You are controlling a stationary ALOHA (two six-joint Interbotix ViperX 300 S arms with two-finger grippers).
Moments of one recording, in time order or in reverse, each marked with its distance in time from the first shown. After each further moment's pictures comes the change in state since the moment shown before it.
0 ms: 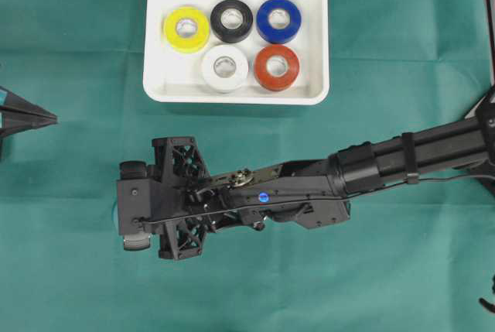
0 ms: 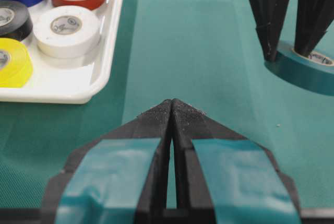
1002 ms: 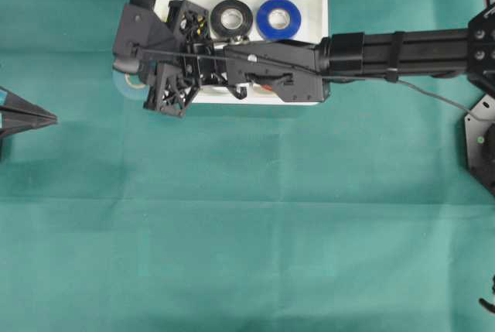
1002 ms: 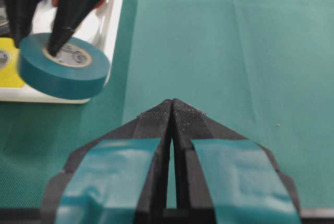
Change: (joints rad) left arm 0.000 0.000 0.000 0.000 0.002 0.000; right arm -0.337 0.000 0.003 -0.029 -0.052 -0.002
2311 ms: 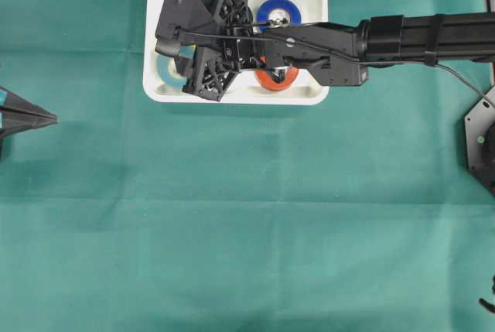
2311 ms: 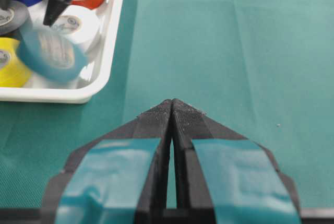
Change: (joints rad) left arm 0.000 0.000 0.000 0.000 -0.002 -0.002; right arm -0.055 -0.118 0.207 -0.035 -0.041 0.006
